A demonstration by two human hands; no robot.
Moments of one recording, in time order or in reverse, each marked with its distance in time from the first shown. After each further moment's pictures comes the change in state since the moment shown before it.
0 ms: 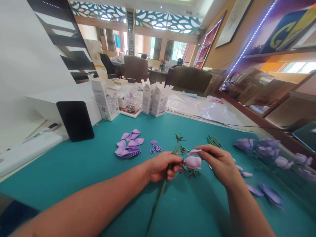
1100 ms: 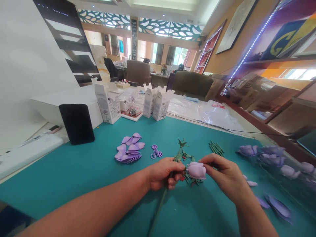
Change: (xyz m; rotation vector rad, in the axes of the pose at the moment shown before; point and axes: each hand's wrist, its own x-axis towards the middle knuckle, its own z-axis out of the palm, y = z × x) left_hand -0.004 0.003 0.003 -0.002 -0.023 0.022; right_hand -0.008 -0.011 -0.005 -0.168 -0.077 -0.035
